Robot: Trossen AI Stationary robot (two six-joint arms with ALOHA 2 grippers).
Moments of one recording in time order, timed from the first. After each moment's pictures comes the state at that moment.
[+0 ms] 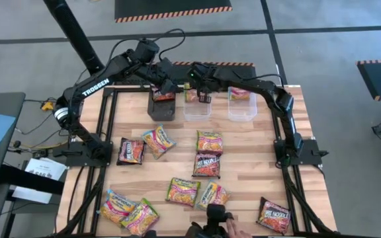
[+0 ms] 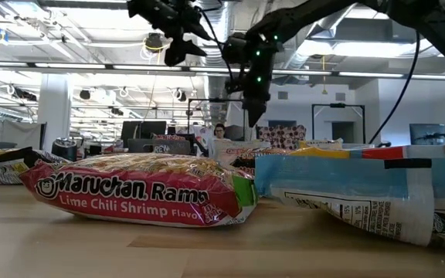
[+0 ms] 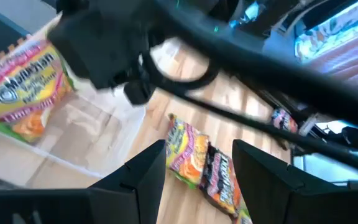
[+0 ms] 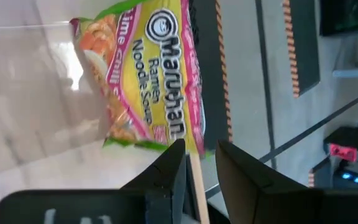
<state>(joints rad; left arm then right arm) 0.69 1.58 1.63 -0.72 0.62 -0.23 -0.53 2.10 1.91 -0.92 0.48 -0.49</state>
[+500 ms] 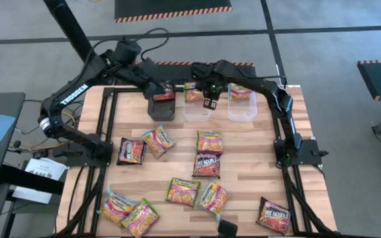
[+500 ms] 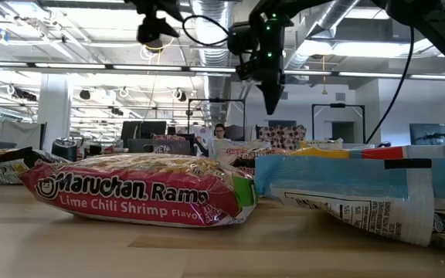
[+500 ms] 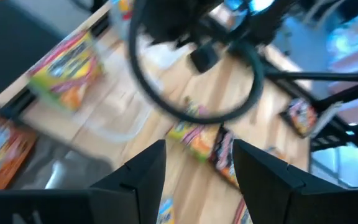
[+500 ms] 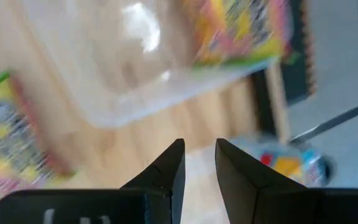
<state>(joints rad) 0.68 1.39 1.62 -0.94 0.46 -0.16 -0.48 2.10 2.09 -1.43 0.22 -0.16</state>
